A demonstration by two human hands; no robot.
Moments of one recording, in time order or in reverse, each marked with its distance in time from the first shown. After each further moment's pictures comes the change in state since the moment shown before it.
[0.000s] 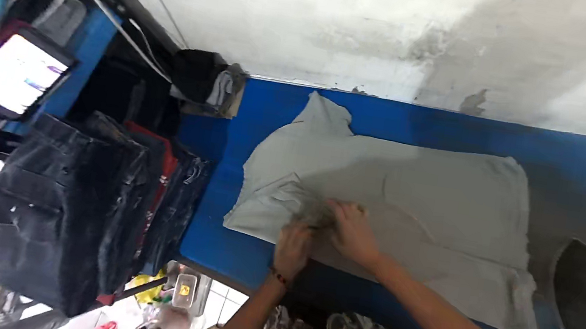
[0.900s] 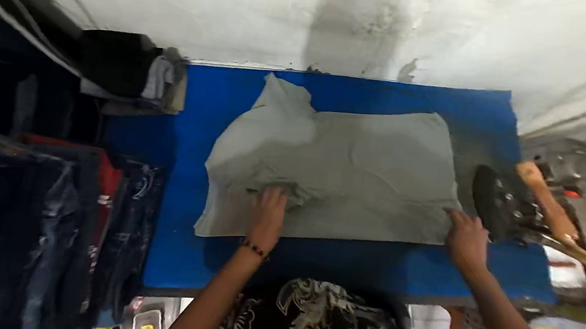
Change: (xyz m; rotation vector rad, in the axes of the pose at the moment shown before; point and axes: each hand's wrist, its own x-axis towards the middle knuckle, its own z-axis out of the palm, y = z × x) left_hand 0.065 -0.004 -0.065 0.145 -0.562 0.036; right_hand -0.217 0.095 -0.038 -0.255 0.400 0.932
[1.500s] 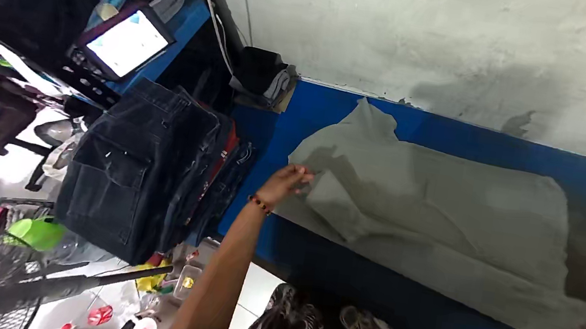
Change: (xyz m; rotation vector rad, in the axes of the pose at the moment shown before) left_hand -0.052 -0.076 -0.079 -1.124 0.186 -0.354; right_hand -0.013 0.052 -0.025 1.122 0.030 0.451
